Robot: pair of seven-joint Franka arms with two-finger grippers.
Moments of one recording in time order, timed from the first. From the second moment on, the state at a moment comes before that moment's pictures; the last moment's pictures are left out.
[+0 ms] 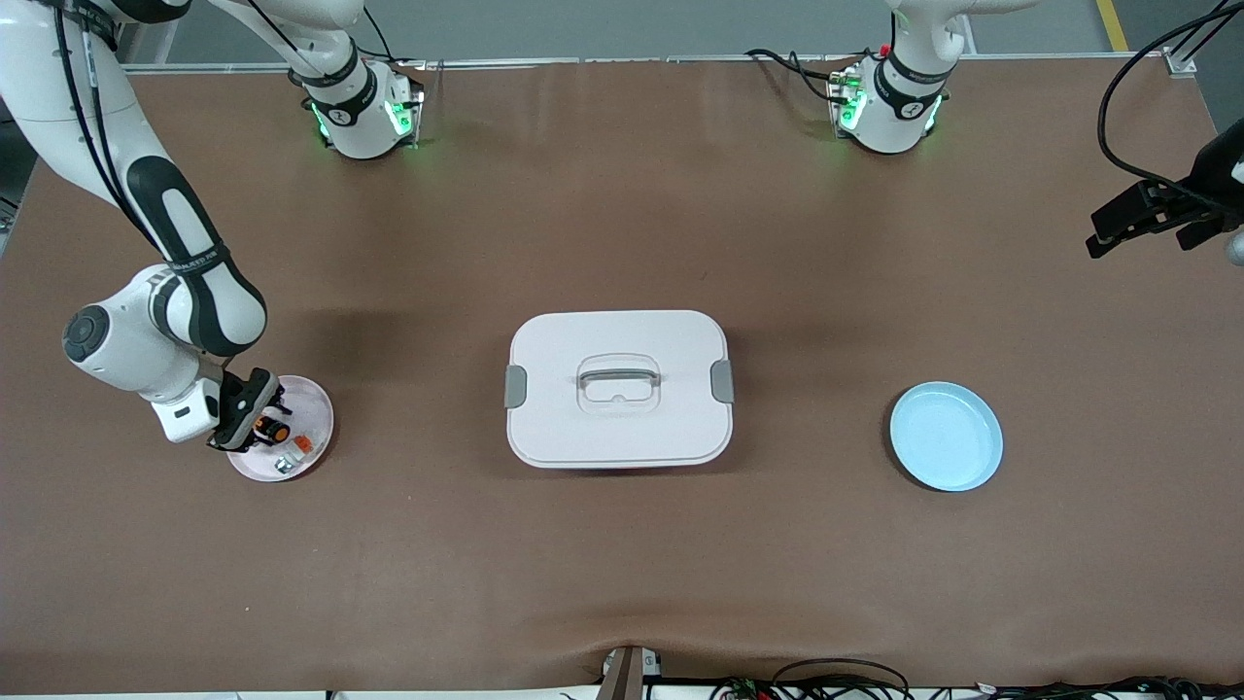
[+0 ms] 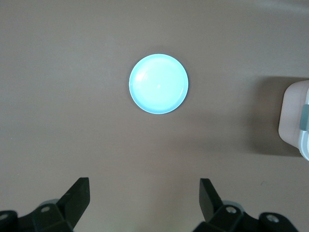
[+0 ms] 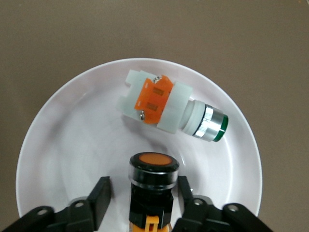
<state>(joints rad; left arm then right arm) 0.02 -0.03 -0.04 -1.56 0.01 1.55 -0.09 -0.24 0.57 0.09 -2.01 0.22 2.66 -1.56</state>
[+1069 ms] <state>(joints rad) 0.02 -0.03 -0.04 -1.56 0.01 1.55 -0.09 -0.24 0.54 0.09 -1.93 0.23 2.46 -1.54</state>
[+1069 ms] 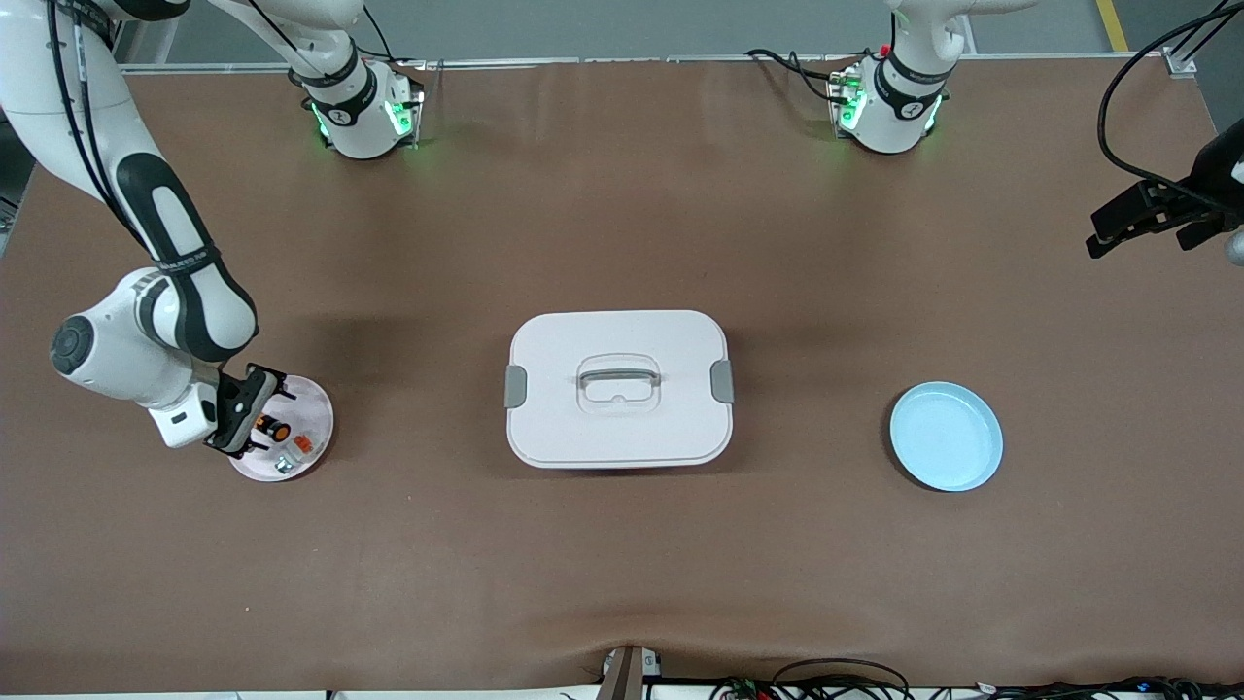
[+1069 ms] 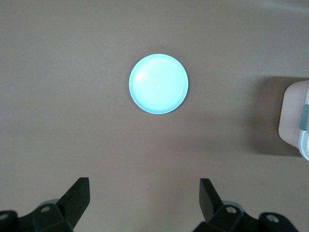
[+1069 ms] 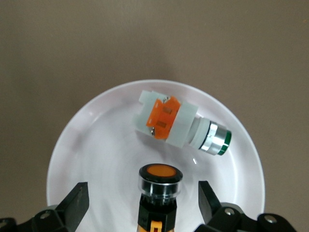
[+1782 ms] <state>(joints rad) 0.02 -0.03 -0.04 -1.56 0.01 1.55 -0.09 -0.20 0.38 0.09 -1.86 0.23 2.24 -0.93</state>
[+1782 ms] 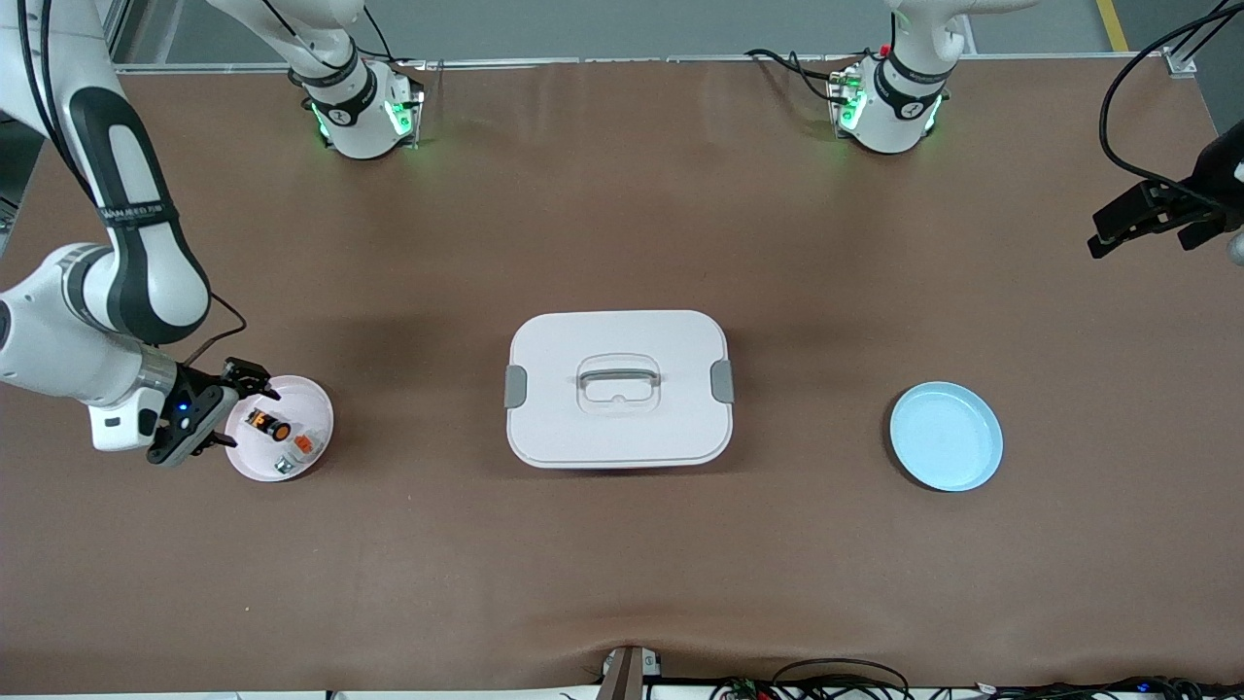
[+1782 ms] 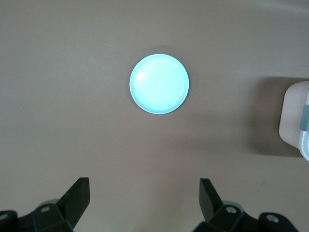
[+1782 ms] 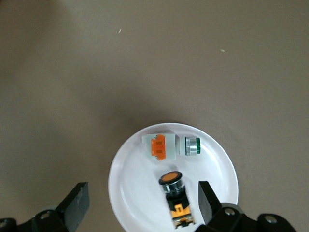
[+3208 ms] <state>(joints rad) 0.02 -0.03 -0.04 -1.56 0.01 1.54 -0.09 -0.12 0.15 0.08 -1.56 -0.02 1.63 0.02</state>
